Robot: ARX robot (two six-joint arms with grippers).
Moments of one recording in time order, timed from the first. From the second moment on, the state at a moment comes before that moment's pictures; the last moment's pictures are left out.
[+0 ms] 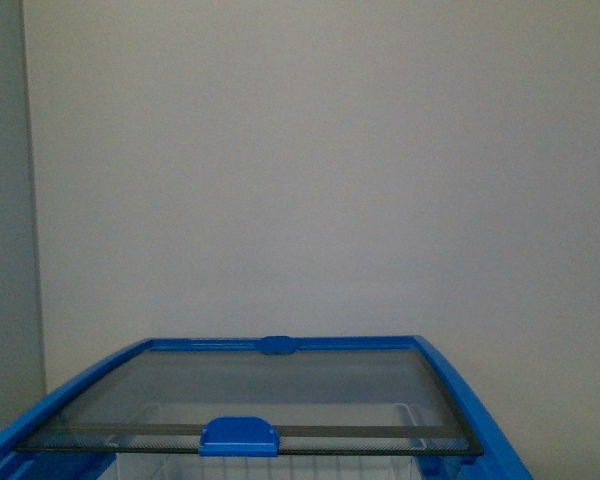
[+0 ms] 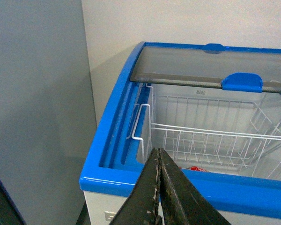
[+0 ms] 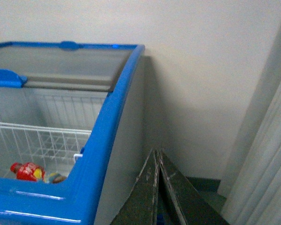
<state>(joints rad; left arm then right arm) 0.00 0.01 0.01 0.00 0.00 -0.01 0.00 0.29 0.02 0.28 0.00 -0.01</state>
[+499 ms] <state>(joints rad) 0.00 0.01 0.01 0.00 0.00 0.00 0.00 0.16 0.02 0.16 0.00 -0.01</state>
